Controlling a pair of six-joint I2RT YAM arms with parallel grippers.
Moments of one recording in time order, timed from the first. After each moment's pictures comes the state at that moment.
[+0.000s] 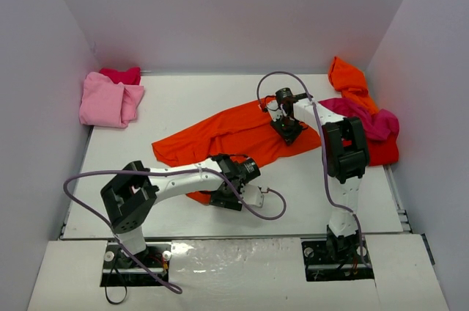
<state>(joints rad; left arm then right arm) -1.06 1.73 1.22 -0.96 -0.11 0.70 0.30 2.09 1.51 -0.78 0.03 -0.38</state>
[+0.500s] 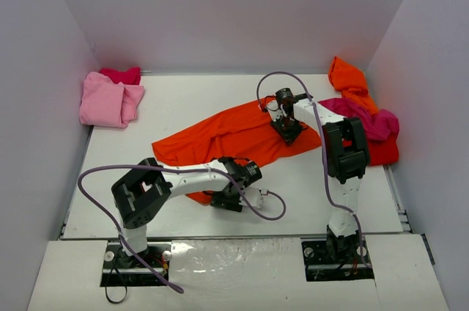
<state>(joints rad) -1.06 1.82 1.21 -0.90 -0.13 0.70 0.30 2.08 1.51 -0.77 0.03 -0.39</state>
